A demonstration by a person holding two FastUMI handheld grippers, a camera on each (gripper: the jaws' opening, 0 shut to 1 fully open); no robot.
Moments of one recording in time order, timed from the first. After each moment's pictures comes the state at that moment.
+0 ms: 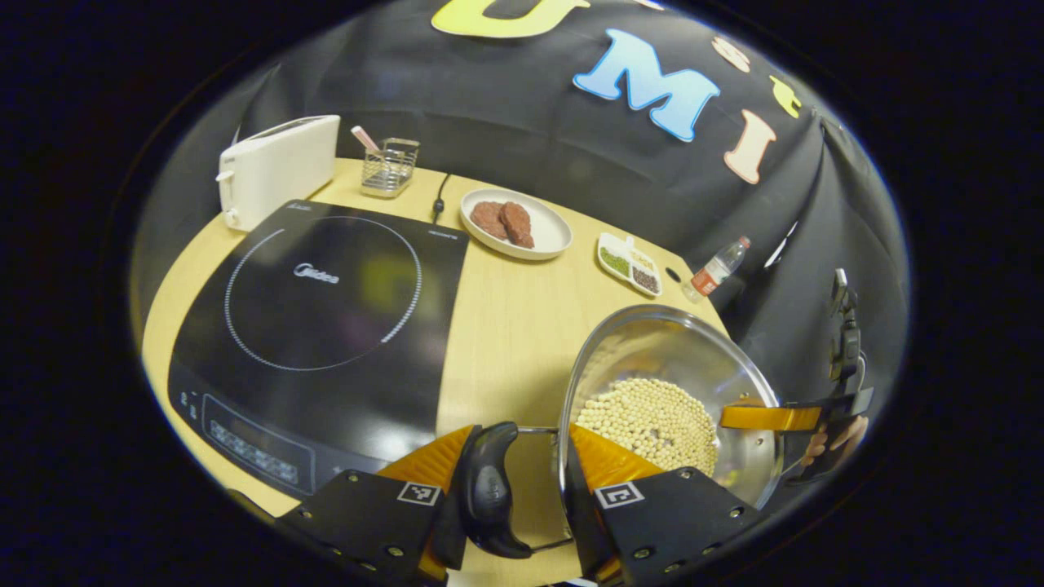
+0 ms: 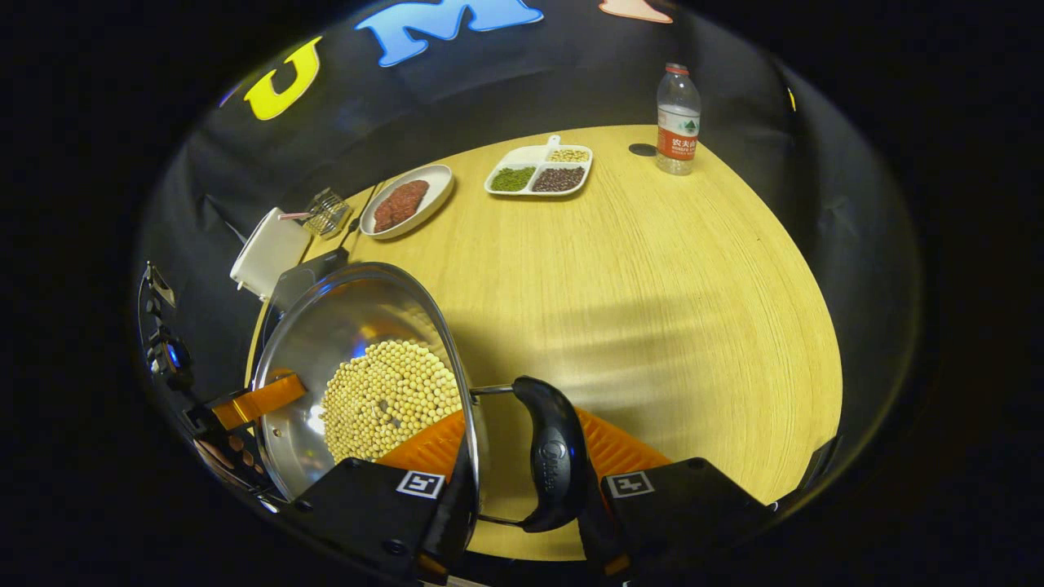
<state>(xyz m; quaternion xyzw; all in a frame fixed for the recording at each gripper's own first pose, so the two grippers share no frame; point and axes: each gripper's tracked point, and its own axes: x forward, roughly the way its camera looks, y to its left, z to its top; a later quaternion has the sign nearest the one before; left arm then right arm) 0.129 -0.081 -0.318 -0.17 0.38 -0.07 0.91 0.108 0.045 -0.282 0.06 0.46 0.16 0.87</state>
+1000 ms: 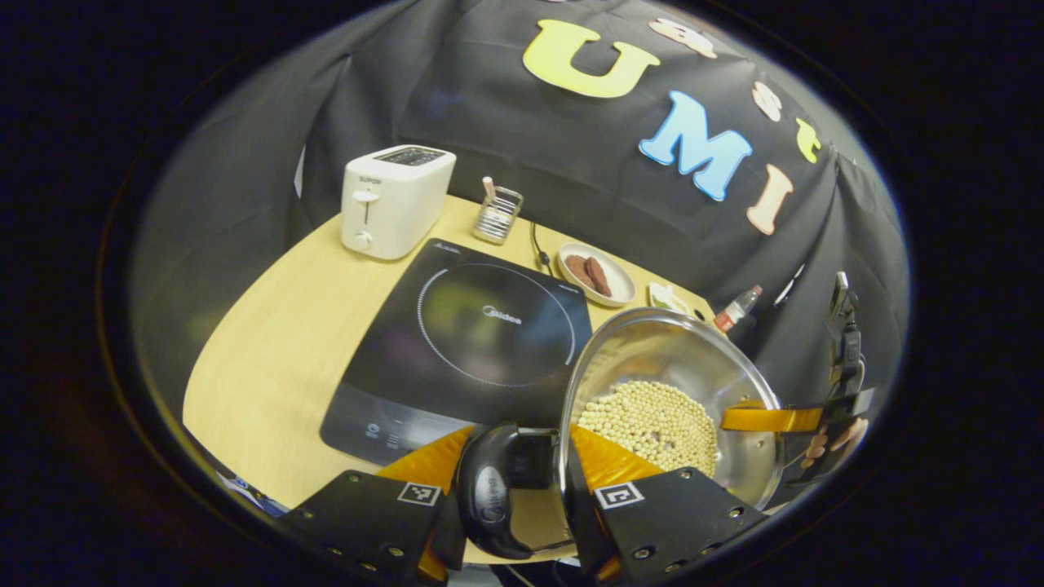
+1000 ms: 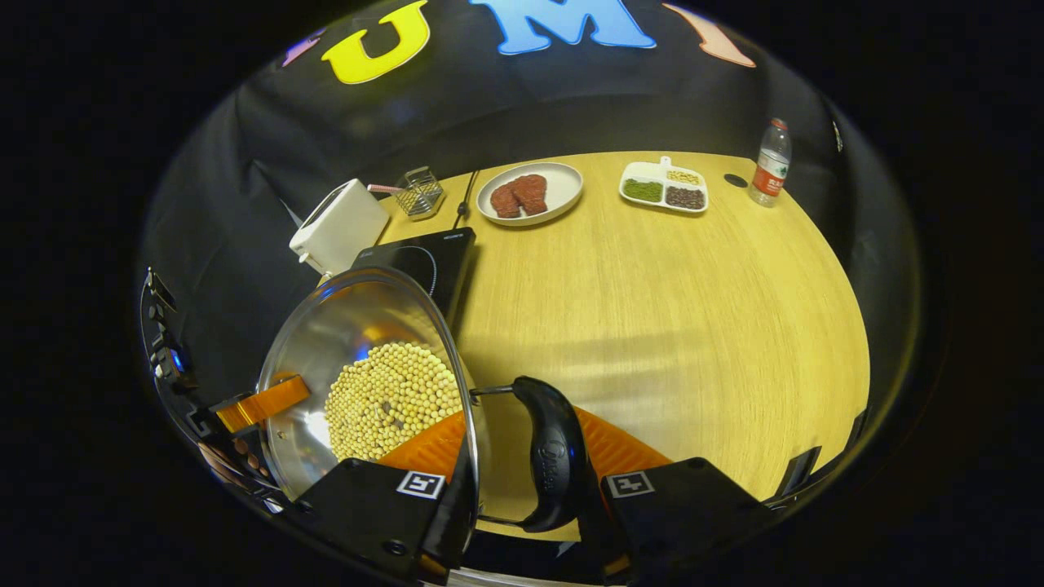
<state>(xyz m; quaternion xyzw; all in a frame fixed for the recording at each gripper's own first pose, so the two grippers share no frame) 0.071 0.113 -0.280 -0.19 0.34 -0.02 0.92 0.054 0.219 -0.238 0.04 0.45 0.21 0.87</state>
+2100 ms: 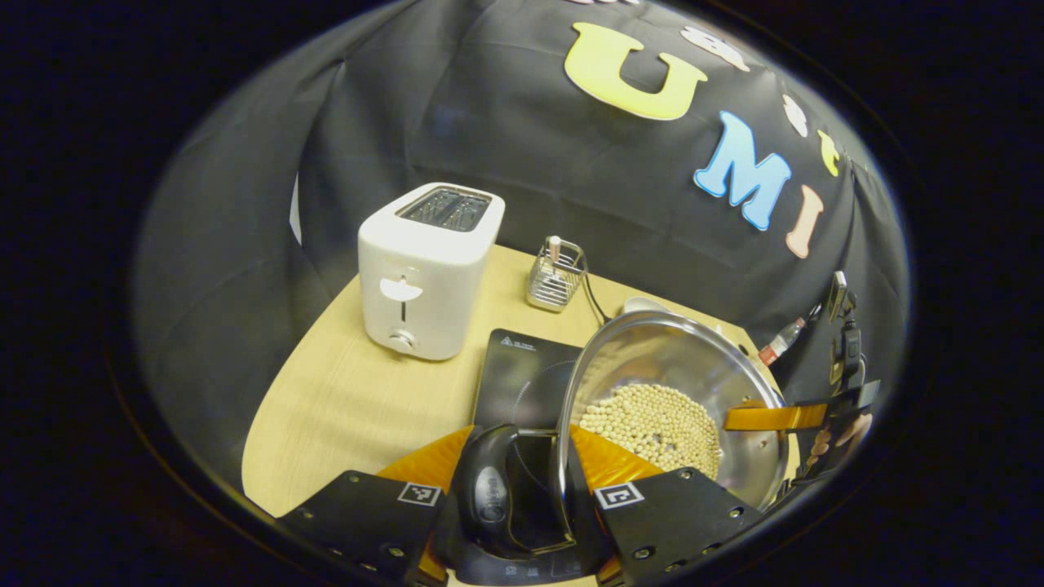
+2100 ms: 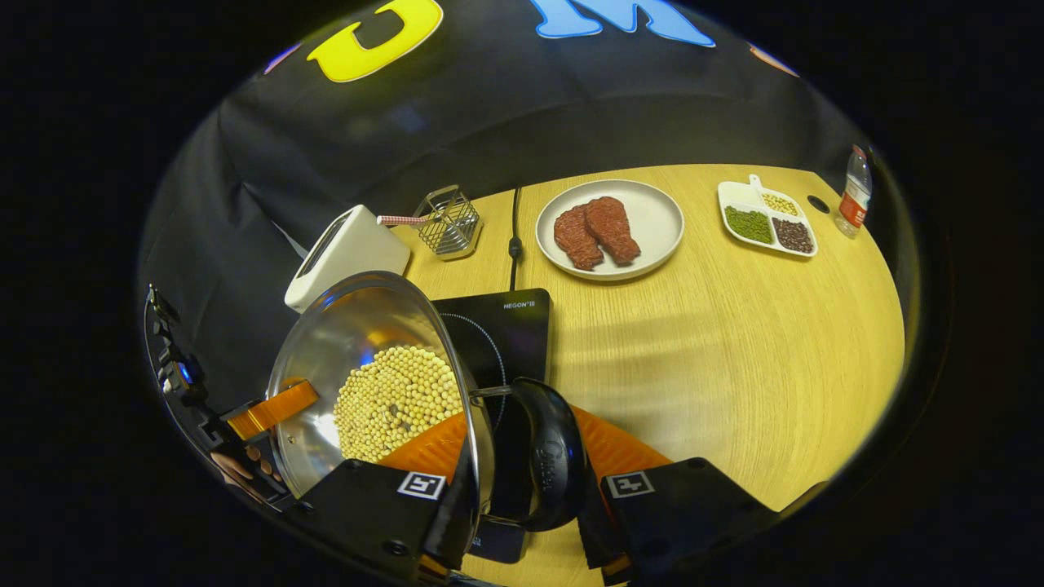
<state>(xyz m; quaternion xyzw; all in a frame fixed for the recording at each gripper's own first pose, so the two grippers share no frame) 0.214 0.238 -0.289 -0.16 0.32 -0.01 0.93 0.174 0.362 -0.241 0.07 0.44 0.23 0.86</state>
